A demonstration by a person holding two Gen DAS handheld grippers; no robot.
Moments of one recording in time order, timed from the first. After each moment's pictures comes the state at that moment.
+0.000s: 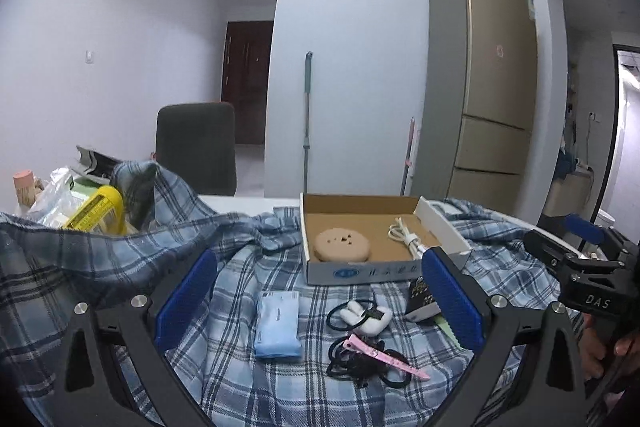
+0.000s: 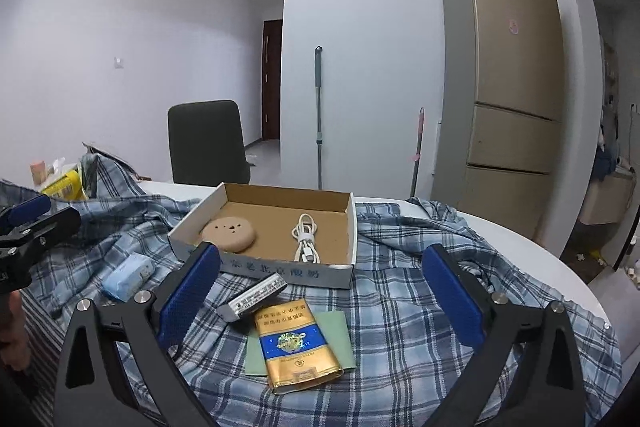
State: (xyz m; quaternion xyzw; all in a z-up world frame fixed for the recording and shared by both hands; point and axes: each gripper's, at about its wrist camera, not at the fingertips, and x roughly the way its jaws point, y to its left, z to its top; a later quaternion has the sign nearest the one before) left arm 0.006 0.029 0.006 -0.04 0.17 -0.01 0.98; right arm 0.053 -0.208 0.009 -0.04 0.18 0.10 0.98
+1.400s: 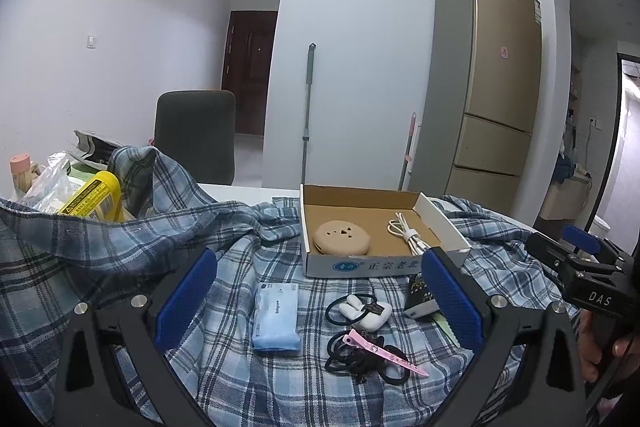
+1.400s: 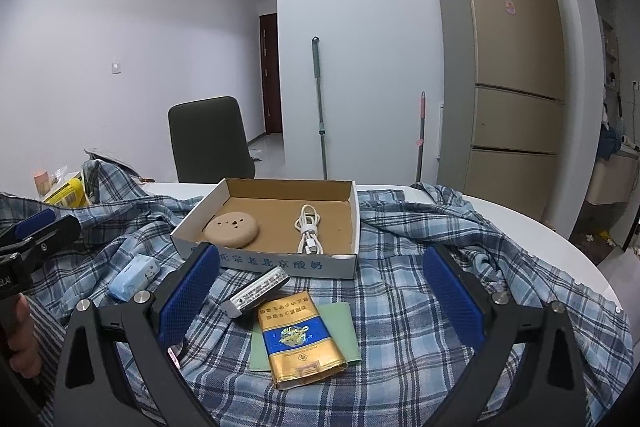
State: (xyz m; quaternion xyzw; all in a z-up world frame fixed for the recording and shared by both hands) left arm 0.011 0.036 -0.001 -0.06 0.19 -0.01 0.98; right arm 0.058 -0.214 0.005 -0.01 0.20 0.11 0.97
